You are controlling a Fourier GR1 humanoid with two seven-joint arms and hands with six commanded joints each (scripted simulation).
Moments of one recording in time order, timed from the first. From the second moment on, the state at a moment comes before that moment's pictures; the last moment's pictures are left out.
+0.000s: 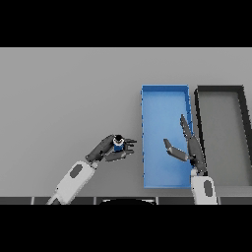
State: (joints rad) left arm -0.23 0.16 -0.56 -1.39 0.12 -0.14 -0.19; right arm 0.10 -0.13 0.08 -1.69 0.12 0.08 -0.10
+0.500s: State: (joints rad) left arm -0.31 0.17 -0.58 -1.56 0.18 -0.15 -0.07; right arm 0.10 -0.15 0.07 -1.69 0.12 0.08 -0.11
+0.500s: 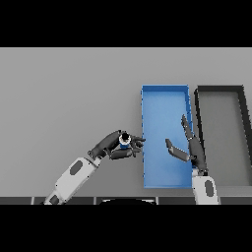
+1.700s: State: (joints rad) left arm -0.31 0.19 -0.60 -1.57 0.17 -0.16 -0.05; right arm -0.10 -0.35 0.13 -1.93 -0.30 0.46 0.12
